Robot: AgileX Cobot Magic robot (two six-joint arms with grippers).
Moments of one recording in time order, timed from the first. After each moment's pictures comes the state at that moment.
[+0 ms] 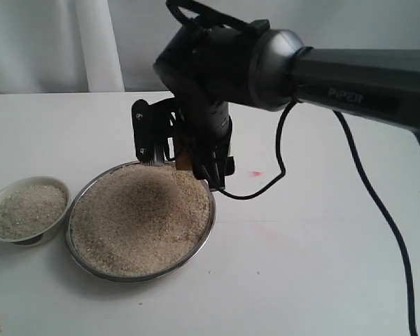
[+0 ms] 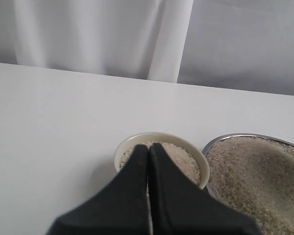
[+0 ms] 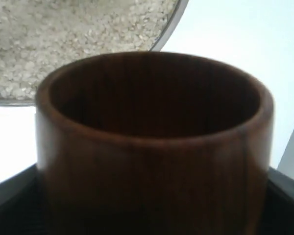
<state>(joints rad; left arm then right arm) -0.04 0.00 0.00 0.20 0.29 -0.33 0.79 2.11 -1.76 -0.44 1.04 -0.74</state>
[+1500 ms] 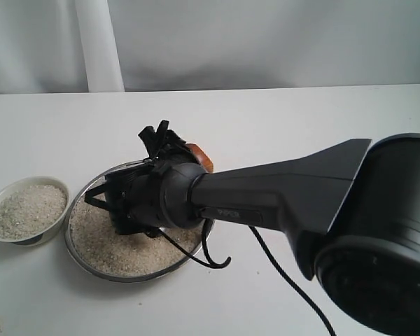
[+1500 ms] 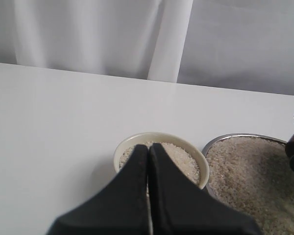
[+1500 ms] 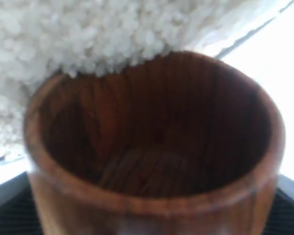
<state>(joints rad) -0.04 0.00 0.00 0.20 0.29 -0.33 0.99 2.36 -1.68 -1.17 1.02 -0.54</state>
